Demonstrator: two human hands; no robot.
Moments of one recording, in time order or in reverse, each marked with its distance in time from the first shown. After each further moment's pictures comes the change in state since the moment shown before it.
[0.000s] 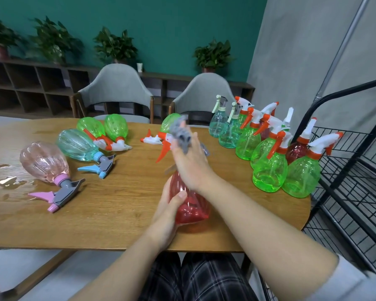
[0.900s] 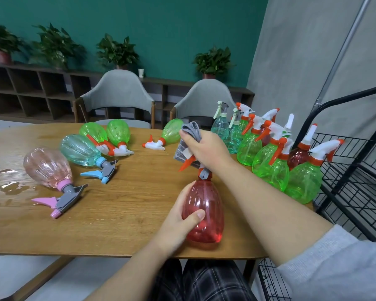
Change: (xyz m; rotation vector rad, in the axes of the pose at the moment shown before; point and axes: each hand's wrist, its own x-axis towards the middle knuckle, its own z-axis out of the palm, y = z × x) left_hand -0.013 0.010 0.006 0.412 -0.174 0.150; right_hand 0.037 0.009 -0.035 -0.076 0.133 0.000
